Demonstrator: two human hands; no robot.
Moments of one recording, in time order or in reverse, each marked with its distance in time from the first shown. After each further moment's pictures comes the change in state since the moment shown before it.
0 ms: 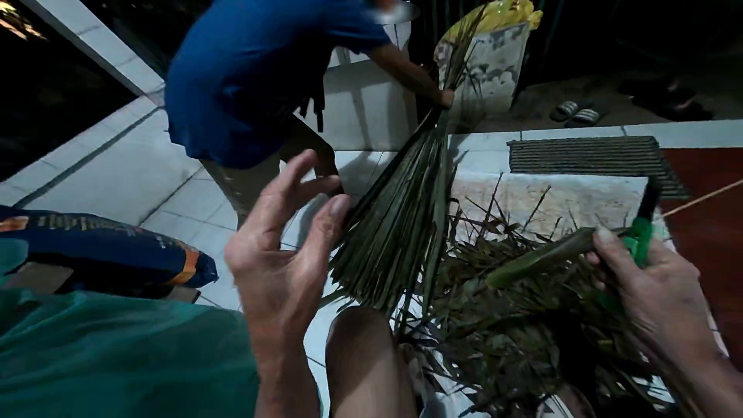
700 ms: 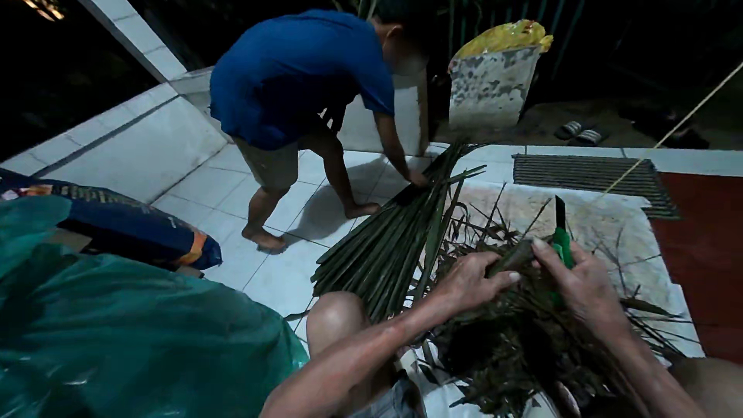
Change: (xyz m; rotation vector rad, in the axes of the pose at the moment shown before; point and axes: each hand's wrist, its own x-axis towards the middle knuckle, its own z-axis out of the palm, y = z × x) left_hand -0.090 0.004 0.188 -0.590 -0.903 -0.439; right_hand -0.022 0.003 0.033 -0.145 -0.222 -0.122
